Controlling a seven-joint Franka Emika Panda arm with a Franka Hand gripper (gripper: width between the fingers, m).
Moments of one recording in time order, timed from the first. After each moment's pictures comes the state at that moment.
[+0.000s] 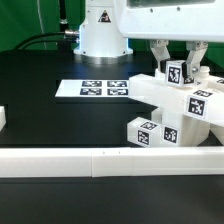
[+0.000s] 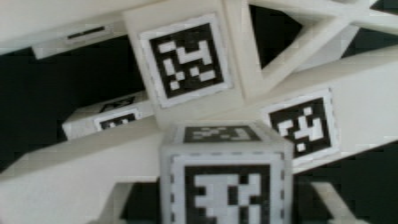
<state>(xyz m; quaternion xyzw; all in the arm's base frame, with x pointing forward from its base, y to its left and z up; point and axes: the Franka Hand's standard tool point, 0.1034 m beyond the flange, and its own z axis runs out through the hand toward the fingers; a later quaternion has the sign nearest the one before) 0.627 0.049 0.117 -0.86 0.51 0.00 0.08</state>
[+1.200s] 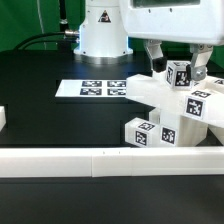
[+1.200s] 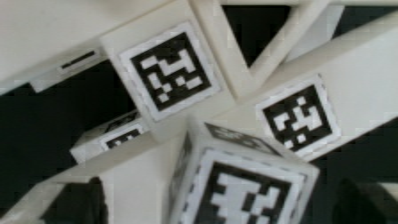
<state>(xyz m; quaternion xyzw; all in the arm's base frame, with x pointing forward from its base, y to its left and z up) 0.628 0.046 0.117 -0.84 0.53 0.01 0.08</state>
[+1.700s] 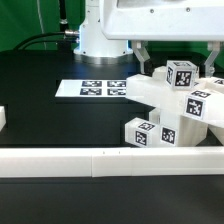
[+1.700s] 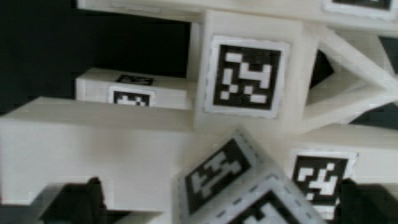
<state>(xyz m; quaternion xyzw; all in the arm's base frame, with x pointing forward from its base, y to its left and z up) 0.625 0.047 0.116 -0.96 0.28 0.00 0.05</state>
